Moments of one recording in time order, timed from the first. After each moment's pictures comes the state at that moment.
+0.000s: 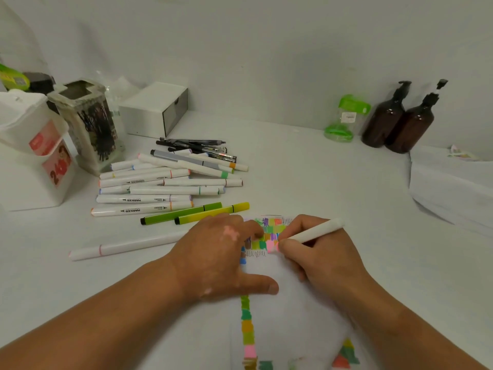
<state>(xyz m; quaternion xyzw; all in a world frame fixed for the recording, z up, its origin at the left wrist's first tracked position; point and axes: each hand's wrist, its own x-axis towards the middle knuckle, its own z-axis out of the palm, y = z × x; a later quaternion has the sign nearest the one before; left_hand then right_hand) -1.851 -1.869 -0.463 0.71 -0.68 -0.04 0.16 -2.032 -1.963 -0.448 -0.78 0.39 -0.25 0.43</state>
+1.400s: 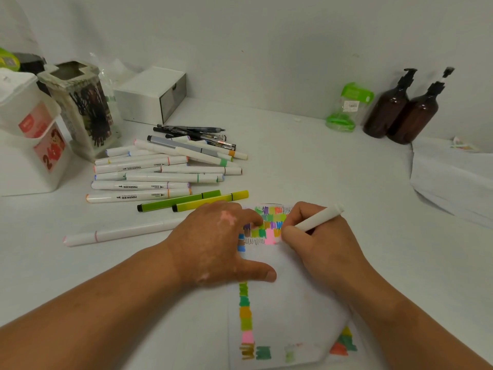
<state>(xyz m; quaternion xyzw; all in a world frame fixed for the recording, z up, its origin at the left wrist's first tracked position) -1.852 -1.868 -0.457 0.72 -0.67 -0.08 0.16 -2.029 -1.963 -0.451 -0.80 0.40 -0.26 0.36</state>
